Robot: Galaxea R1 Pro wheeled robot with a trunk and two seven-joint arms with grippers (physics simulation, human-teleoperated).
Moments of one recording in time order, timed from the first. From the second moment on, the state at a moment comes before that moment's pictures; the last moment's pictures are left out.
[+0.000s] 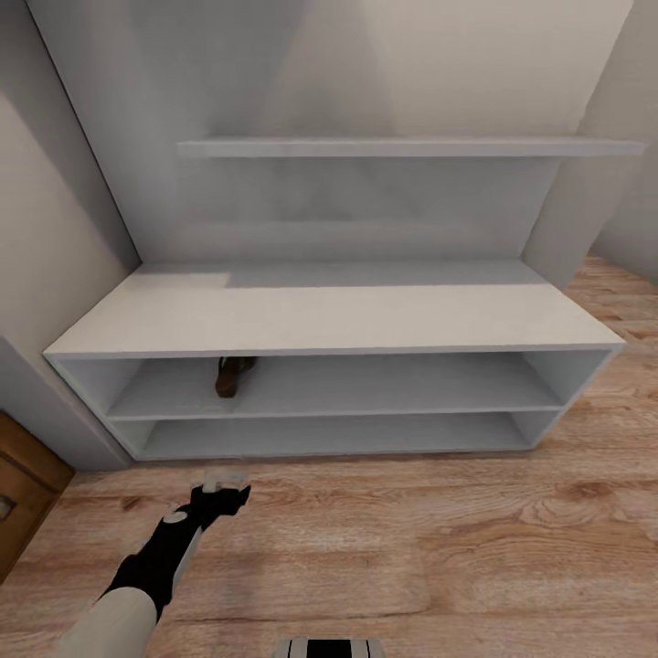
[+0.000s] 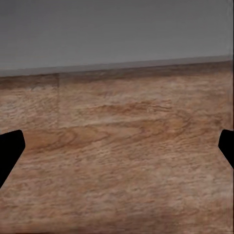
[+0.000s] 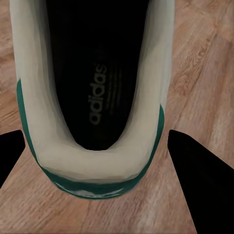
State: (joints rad) left arm -0.61 -0.01 0.22 -0.57 -0.23 0.08 -0.19; right arm -0.11 -0.38 -1.17 -0.83 0.04 -0.04 0.15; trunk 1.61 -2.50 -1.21
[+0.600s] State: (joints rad) left arm -0.34 0.09 0.31 -0.57 -0.14 -0.19 -1.00; right arm -0.11 -0.34 -1.17 -0.83 0.03 -0.04 0.16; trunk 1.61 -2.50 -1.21
